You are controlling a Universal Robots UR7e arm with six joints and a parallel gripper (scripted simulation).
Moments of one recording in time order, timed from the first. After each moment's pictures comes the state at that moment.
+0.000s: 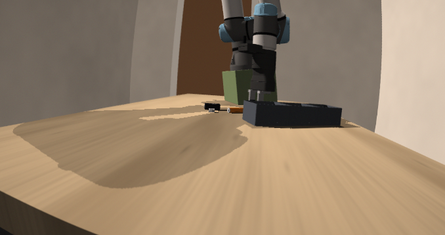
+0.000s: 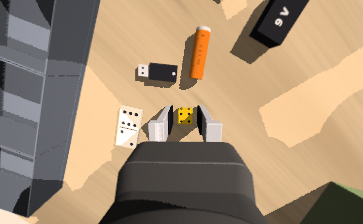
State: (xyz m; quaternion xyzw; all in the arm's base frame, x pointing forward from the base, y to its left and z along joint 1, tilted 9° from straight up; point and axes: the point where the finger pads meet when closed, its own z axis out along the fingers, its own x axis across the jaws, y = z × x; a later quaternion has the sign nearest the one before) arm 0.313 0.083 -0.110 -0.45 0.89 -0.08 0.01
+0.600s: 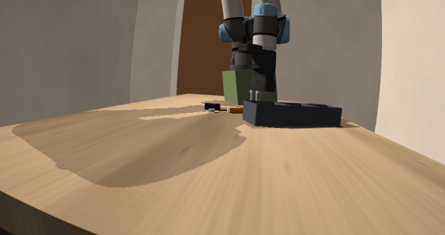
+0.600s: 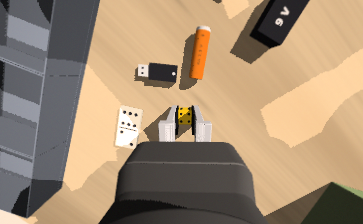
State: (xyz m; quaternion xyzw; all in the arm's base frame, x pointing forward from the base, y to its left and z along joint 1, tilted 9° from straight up) arm 0.313 0.083 -0.110 -0.45 0.89 -0.08 0.01
